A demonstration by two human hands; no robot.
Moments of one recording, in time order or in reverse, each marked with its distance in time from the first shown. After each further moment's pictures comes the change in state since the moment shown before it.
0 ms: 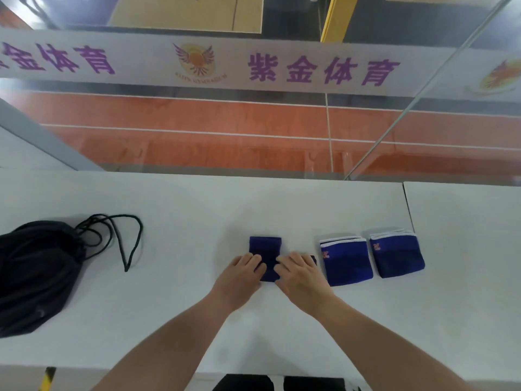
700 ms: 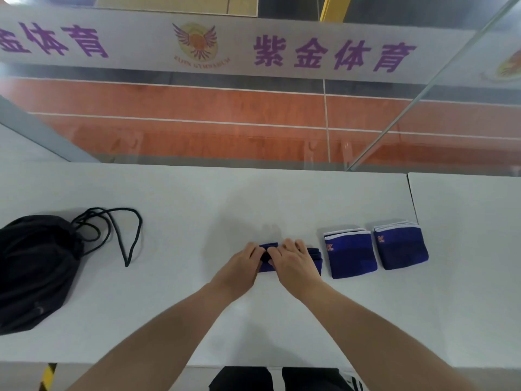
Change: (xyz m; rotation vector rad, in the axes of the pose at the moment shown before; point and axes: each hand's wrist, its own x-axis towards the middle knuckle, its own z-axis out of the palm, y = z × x) left_hand 0.002 -0.013 0.006 -0.347 0.058 -0.088; right_hand 0.034 -0.022 0.004 -0.053 -0.103 0.151
